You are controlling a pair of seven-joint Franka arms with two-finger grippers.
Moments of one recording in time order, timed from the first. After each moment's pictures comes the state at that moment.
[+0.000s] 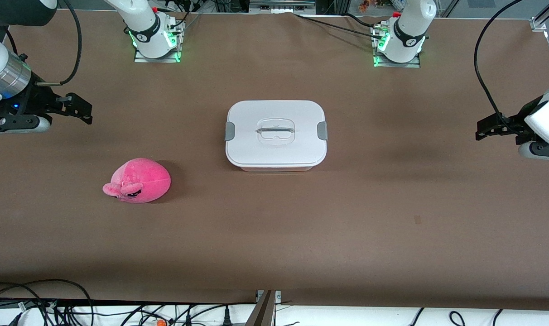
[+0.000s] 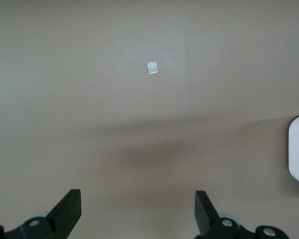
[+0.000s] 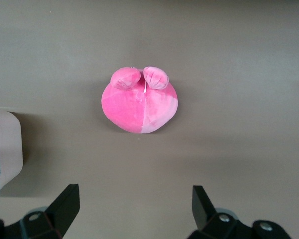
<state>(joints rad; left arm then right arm) 0.01 0.18 0.00 -1.46 0.02 1.56 0.10 0.12 0.04 -0.01 -1.61 -0.04 1.65 0.05</state>
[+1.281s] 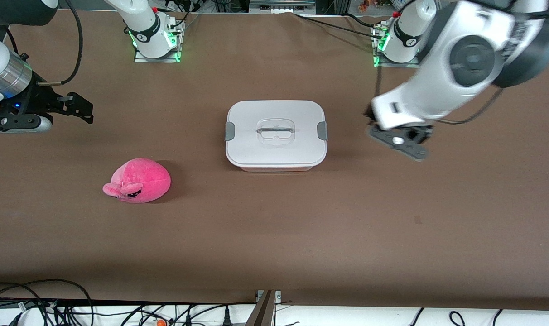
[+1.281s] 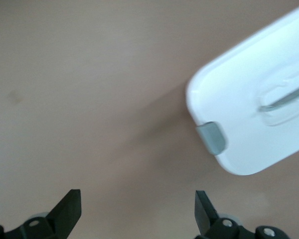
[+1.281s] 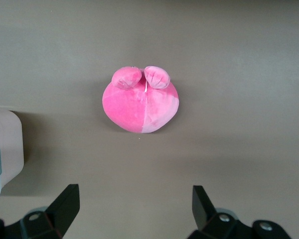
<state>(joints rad) -0.38 0.30 -0.08 -1.44 -0.04 1.59 0.10 0.12 0.04 -0.01 -1.61 -0.04 1.64 0.05</state>
